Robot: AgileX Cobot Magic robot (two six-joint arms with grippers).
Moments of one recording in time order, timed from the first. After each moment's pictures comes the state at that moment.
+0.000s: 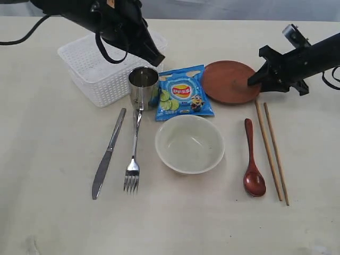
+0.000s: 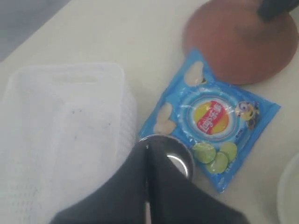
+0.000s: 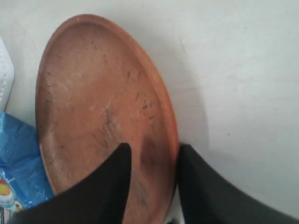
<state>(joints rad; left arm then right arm) -0.49 1.66 -1.22 0.12 0.47 0.13 -0.15 2.24 -1.36 0.96 0.91 -0.71</state>
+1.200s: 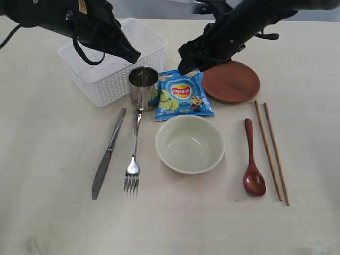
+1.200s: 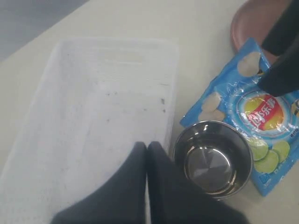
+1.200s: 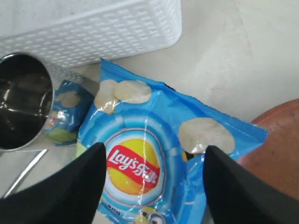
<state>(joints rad) -0.39 1.65 -1.11 0.12 0.33 0.11 0.33 2.07 -1.47 0.62 0.77 -0.64</state>
